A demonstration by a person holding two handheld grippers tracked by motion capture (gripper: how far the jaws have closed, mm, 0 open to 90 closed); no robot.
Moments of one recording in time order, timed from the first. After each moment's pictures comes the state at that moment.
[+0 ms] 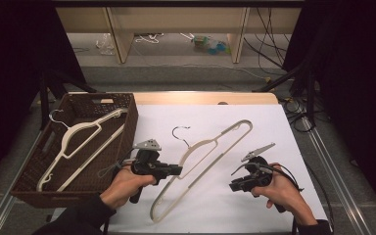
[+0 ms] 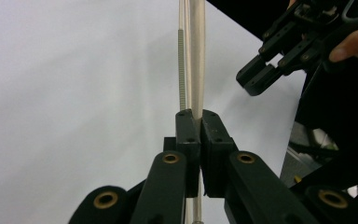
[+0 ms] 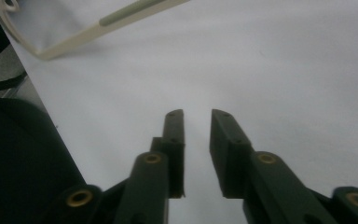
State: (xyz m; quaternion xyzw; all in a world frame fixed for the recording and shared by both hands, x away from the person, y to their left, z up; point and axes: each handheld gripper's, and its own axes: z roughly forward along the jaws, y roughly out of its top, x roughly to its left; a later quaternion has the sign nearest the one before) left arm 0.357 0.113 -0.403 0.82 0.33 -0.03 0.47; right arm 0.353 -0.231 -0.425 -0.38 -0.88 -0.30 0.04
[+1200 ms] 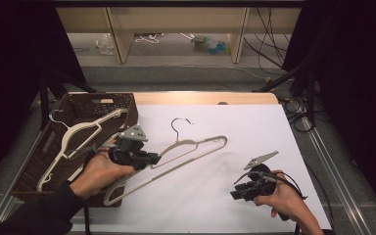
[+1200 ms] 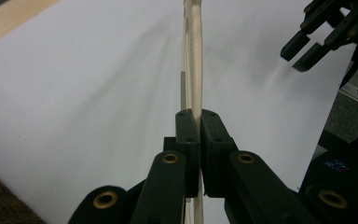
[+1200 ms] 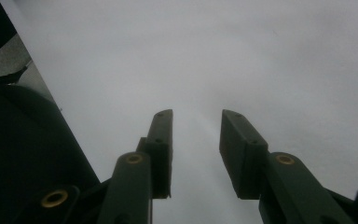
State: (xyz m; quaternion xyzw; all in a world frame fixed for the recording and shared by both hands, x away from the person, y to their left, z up) left arm 0.352 0.146 -0.322 0.88 0.29 0.08 0.38; right arm 0.335 -0.236 -0.431 -0.37 -0.88 -0.30 0.04
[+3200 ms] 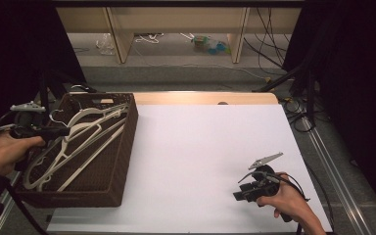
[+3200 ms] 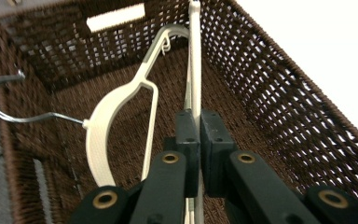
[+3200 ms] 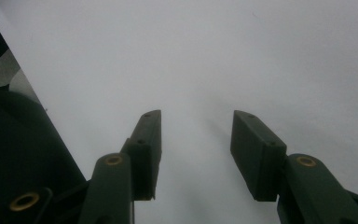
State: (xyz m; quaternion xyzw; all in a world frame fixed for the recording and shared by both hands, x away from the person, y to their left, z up) left arm 0.402 0.381 -0.337 0.79 0.49 0.16 0.33; right arm 0.338 -0.250 -0.442 -0.39 -0.87 -0.30 0.04
